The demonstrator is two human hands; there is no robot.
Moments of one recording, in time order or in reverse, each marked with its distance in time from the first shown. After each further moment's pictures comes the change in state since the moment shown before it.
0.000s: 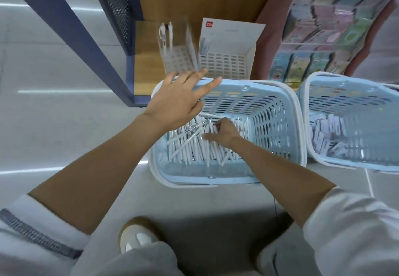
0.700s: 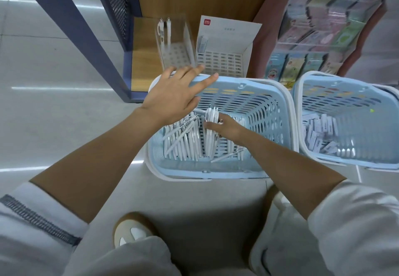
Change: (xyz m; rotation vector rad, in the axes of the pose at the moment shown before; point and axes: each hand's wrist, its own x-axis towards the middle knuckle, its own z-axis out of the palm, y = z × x) left_hand 0.000 0.001 0.003 0.024 0.010 0.005; right_hand -0.017 0.002 -0.028 0.416 -0.232 -0.157
